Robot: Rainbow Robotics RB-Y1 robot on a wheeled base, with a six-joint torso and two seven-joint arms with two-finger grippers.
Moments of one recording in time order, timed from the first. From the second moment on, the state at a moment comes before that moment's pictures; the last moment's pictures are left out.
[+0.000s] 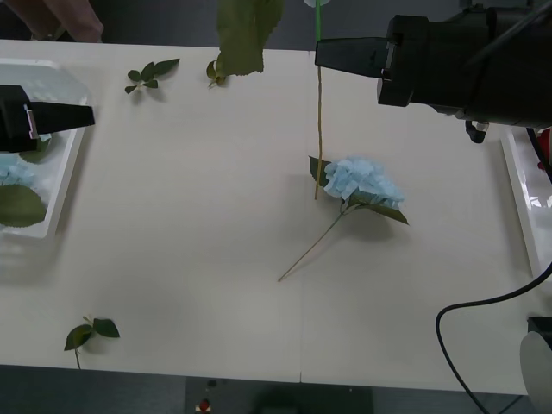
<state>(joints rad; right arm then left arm) -0.54 -0.35 -0.17 -1.99 -1.60 1.32 1.75 -0.11 0.97 0.28 -2.04 1.61 1.07 -1.54</state>
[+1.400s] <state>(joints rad) -0.54 -0.35 -0.17 -1.99 -1.60 1.32 1.75 -0.39 0.63 -0.41 -2.17 1.34 0.69 -1.51</state>
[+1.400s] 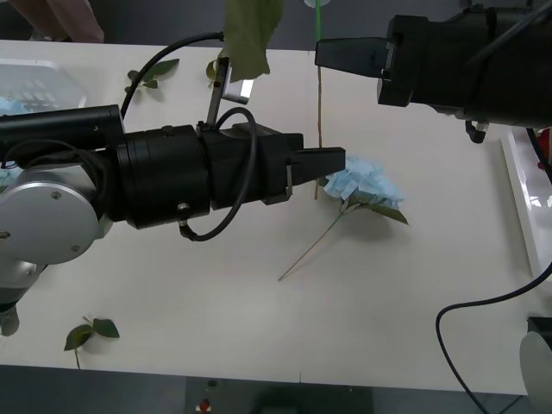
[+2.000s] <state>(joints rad) -0.54 -0.35 -0.17 -1.99 -1.60 1.32 1.75 -0.39 0.60 -0.42 -2.17 1.28 0.69 -1.45</state>
